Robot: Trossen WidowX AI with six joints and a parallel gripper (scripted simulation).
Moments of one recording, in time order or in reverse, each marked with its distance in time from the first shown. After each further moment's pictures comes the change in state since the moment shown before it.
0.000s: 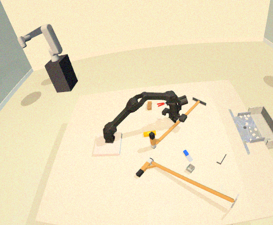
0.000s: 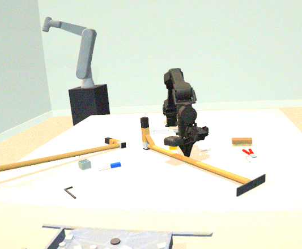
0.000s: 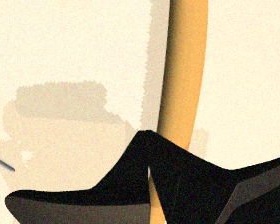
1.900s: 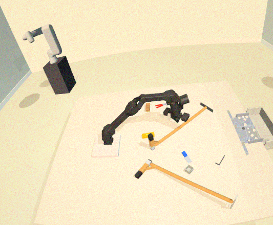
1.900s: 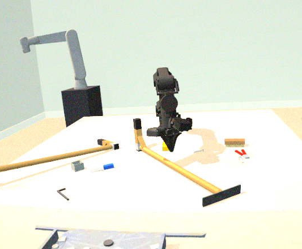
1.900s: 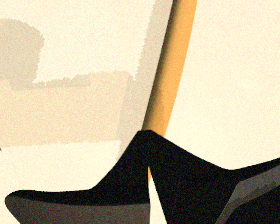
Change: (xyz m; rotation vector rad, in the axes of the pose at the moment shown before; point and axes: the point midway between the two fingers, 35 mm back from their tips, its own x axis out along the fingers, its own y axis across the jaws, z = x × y) arm -0.042 -0.040 -0.005 -0.003 -0.055 -0.060
